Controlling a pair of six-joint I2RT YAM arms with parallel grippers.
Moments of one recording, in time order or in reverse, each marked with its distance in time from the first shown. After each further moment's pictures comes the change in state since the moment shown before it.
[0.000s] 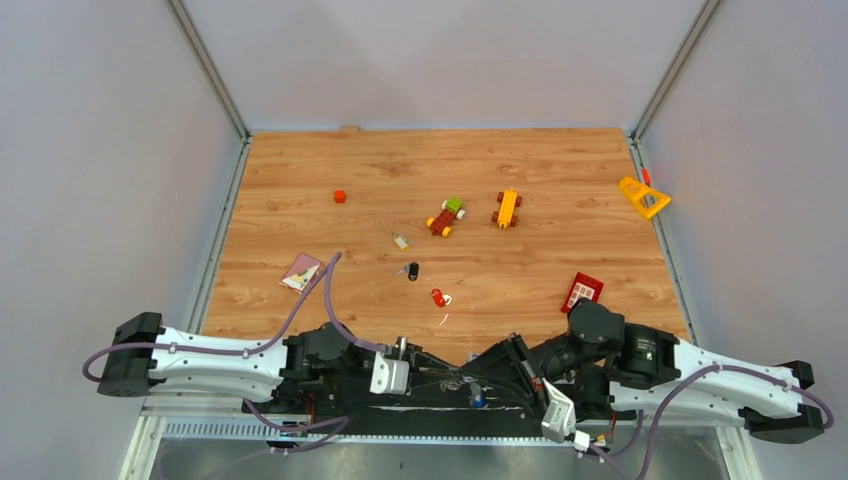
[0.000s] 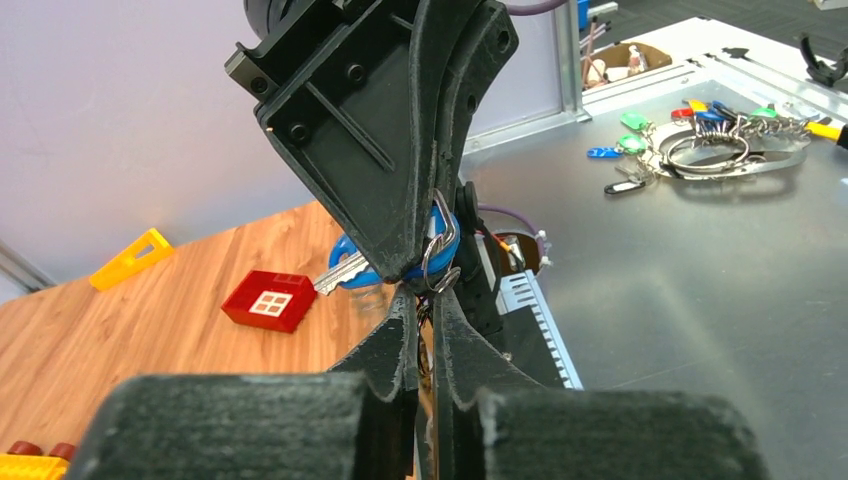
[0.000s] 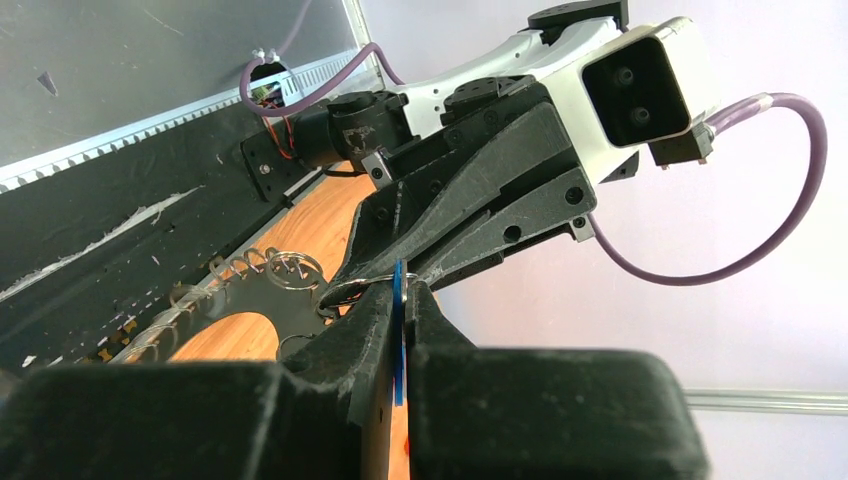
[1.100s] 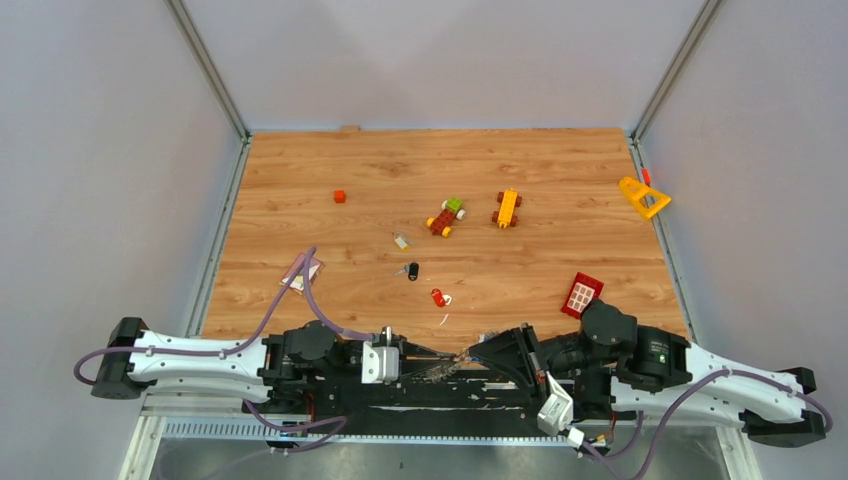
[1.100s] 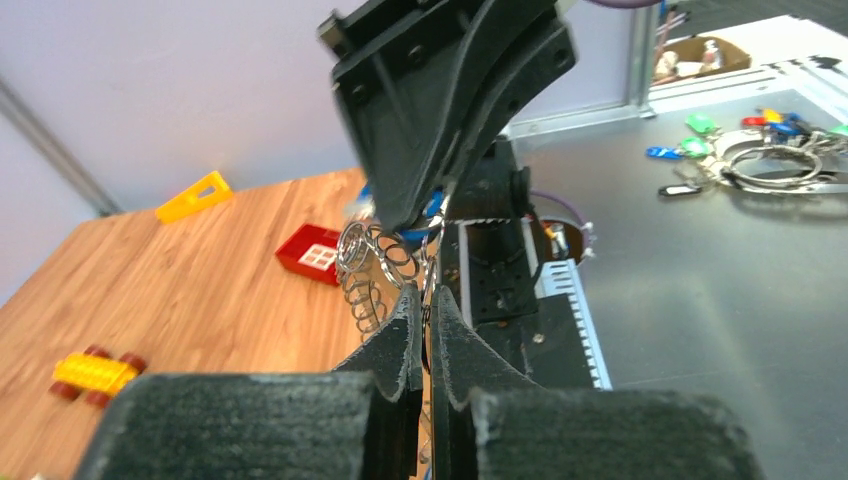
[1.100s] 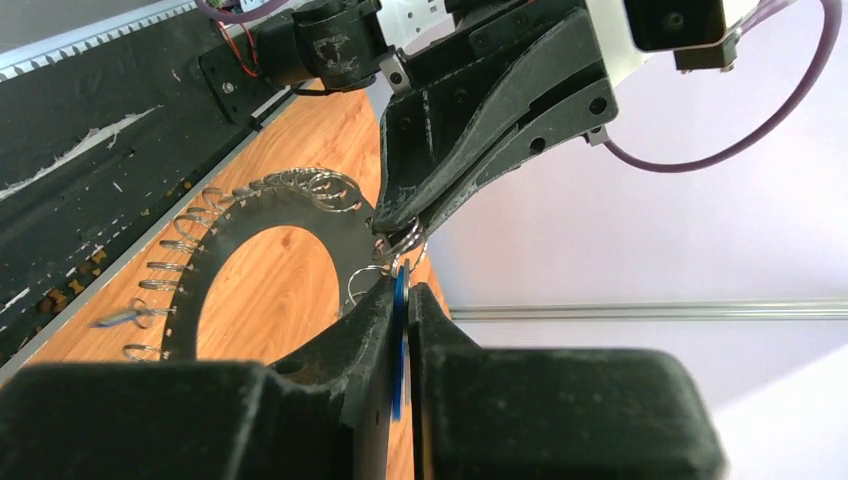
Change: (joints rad) left arm -0.008 -0.137 0.033 -0.195 -0.159 -0.021; right arm 0.000 -0.082 0.000 -0.070 0.157 -0.024
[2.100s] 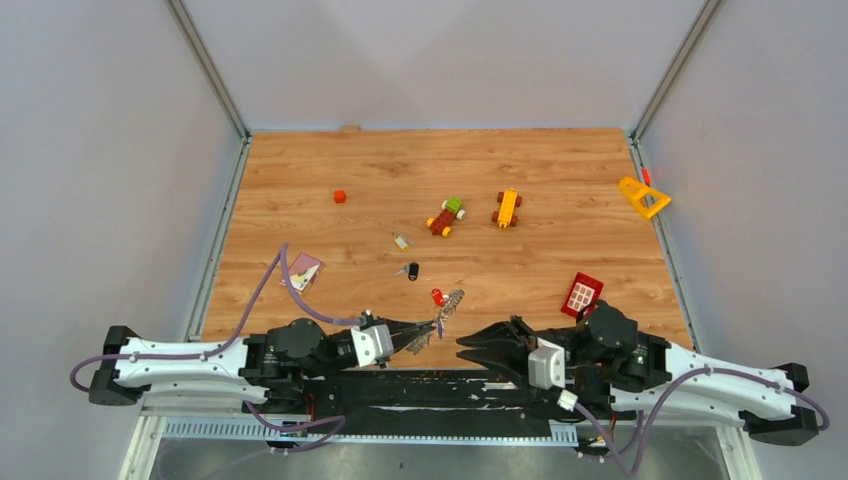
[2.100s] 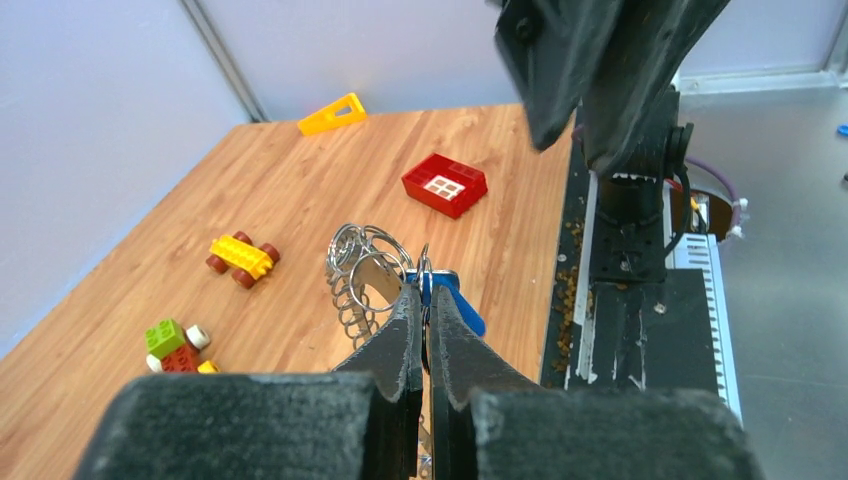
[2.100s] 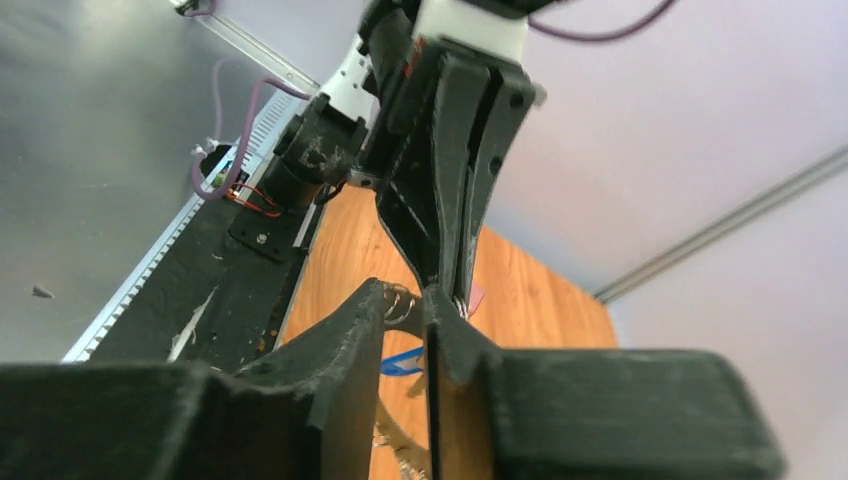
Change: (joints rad) left arm 0.008 -0.133 0.010 -0.198 -0.296 0.047; right arm -0.001 0.022 -0.099 0.385 0.064 0.650
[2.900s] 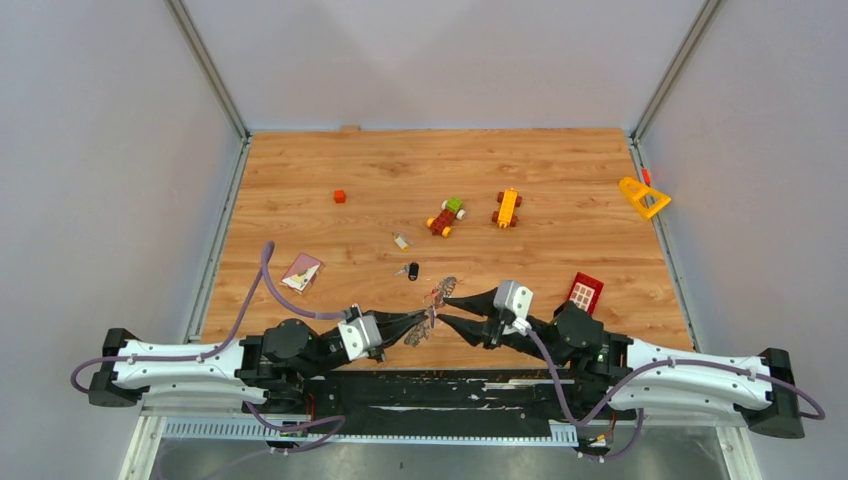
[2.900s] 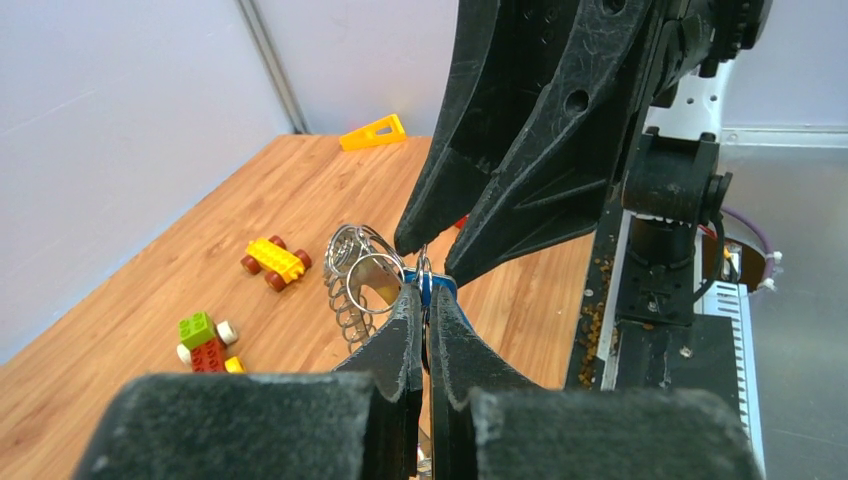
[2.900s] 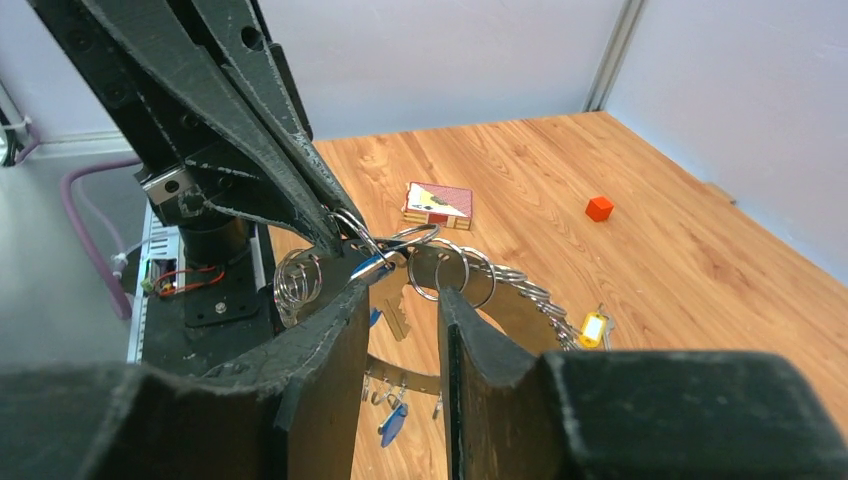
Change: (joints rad) left arm 0.000 -0.059 -0.029 0.069 -0.084 -0.011; right arm 0.000 0.193 -0.098 0.330 0.506 0.550
